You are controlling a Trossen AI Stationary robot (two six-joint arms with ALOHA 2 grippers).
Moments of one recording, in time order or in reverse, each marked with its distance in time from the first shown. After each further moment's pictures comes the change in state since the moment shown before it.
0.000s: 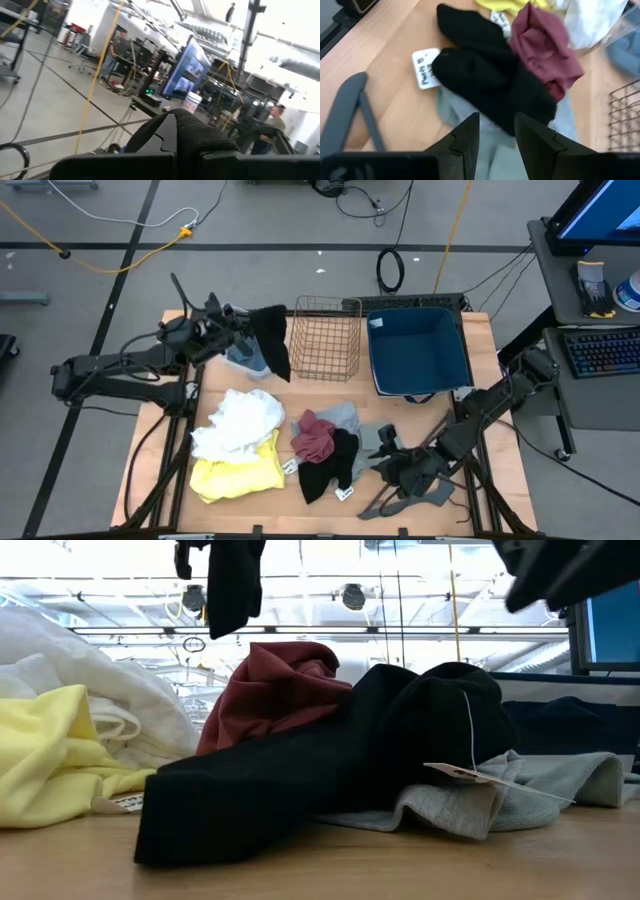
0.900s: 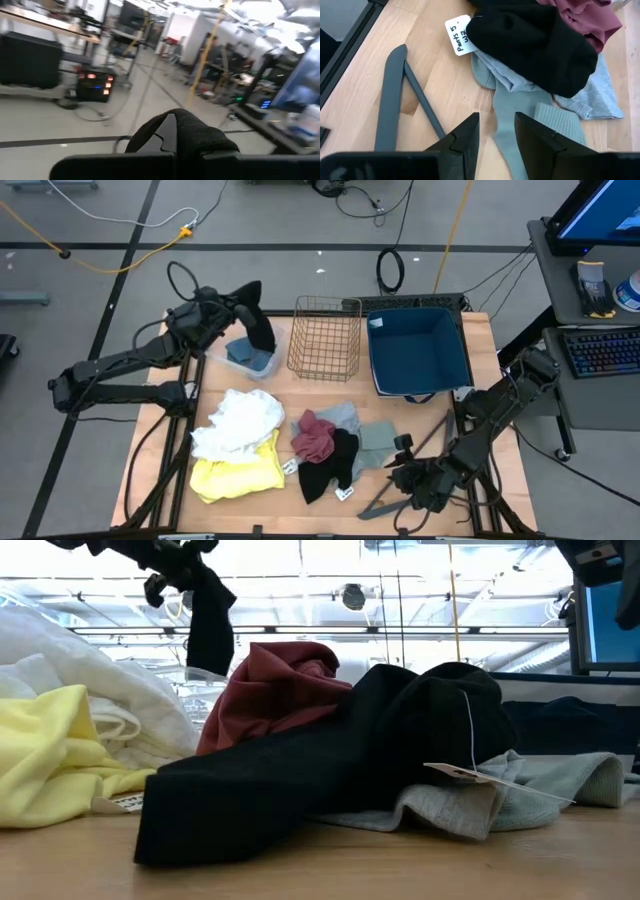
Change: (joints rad) left arm 0.214 0.000 0.000 -0.186 -0.268 0.065; right arm 0.135 0.000 0.000 -0.150 -0.002 0.288
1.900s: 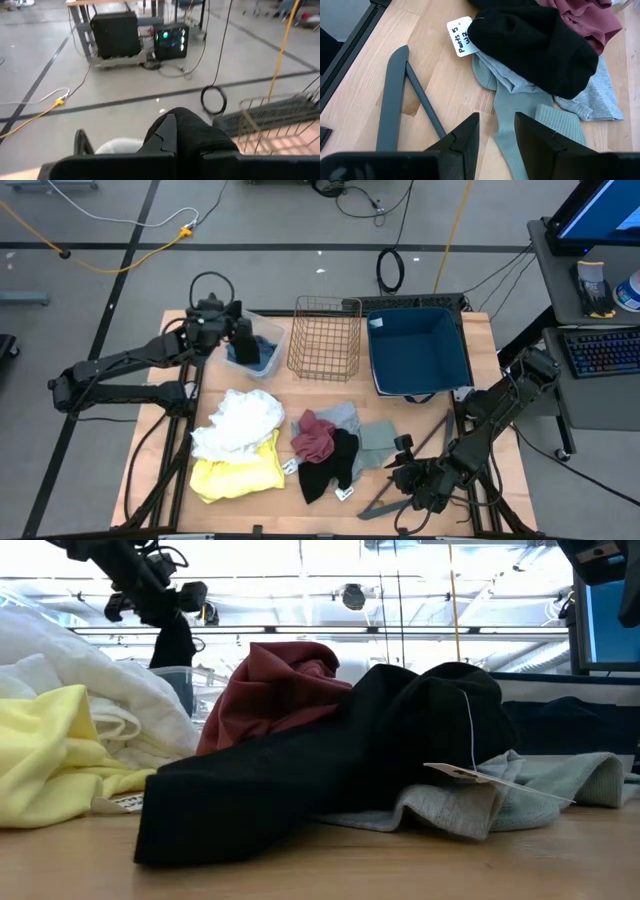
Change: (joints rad) left arm 0.000 0.001 0.000 -0.522 -0.254 -0.031; right arm 0.003 0.000 0.000 0.004 0.003 -0.003
